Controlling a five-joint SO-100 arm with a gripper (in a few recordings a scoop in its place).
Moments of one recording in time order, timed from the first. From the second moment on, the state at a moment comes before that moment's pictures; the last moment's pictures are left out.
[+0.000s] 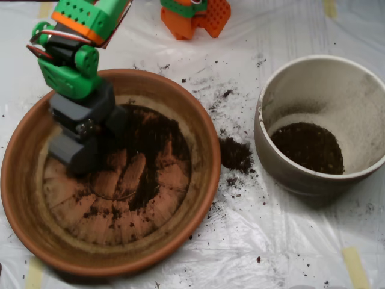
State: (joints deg) arm 37.1 74.9 96.7 57.5 0.4
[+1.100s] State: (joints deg) arm 37.8 96.5 126.1 38.1 -8.8
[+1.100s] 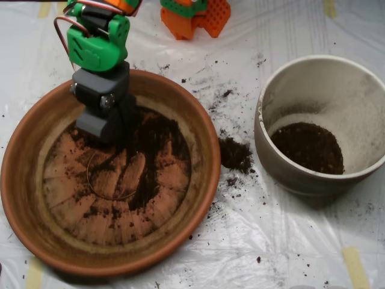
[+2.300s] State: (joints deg) arm -5.0 124.8 99.8 66.5 -7.3
